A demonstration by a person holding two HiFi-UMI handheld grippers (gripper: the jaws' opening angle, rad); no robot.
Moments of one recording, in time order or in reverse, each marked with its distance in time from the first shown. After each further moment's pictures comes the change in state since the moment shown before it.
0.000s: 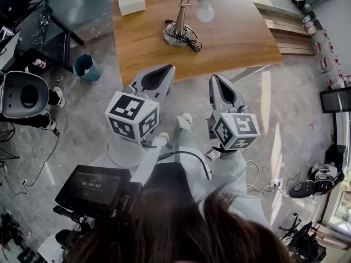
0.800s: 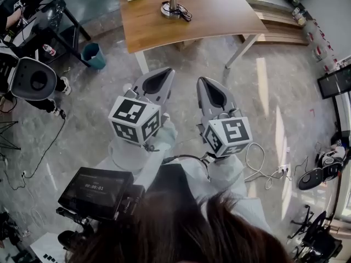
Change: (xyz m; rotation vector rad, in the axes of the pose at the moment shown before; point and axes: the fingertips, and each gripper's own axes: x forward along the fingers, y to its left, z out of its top) left arm -0.223 -0.214 -0.100 0.052 -0.051 0.006; right arm -0.291 0.156 -0.064 -0.068 -0.104 0.078
